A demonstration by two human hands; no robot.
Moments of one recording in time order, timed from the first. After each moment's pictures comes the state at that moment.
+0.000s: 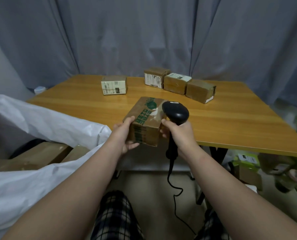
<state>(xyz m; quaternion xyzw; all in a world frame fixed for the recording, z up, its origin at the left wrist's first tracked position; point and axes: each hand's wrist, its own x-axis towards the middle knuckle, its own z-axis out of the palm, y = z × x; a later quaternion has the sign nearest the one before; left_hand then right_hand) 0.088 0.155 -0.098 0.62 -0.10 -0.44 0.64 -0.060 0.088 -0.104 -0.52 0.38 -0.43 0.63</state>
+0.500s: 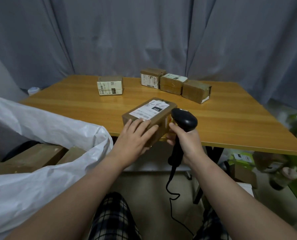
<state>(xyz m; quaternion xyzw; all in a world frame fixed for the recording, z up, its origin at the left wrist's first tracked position) 0.088 0.160 -0.143 0.61 -0.73 0.29 0.14 -0.083 0.091 -0.116 -0.45 0.39 -0.46 0.65</state>
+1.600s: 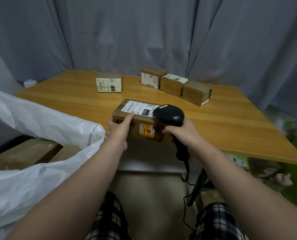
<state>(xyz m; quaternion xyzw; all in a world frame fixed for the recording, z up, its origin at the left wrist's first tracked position) 0.093 0.127 -0.120 0.67 -0.08 -0.35 0.65 -0.085 0.068 -0.087 -0.71 0.42 -0.29 0.49</state>
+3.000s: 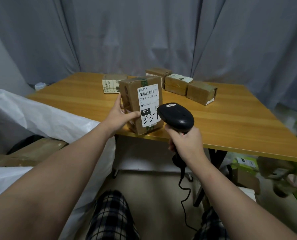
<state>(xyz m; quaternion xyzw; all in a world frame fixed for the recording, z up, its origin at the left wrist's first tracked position) 0.129 0.137 -0.086 0.68 -0.43 -0.25 0.53 -0.090 0.108 -0.104 -0.68 0.34 -0.45 0.47</state>
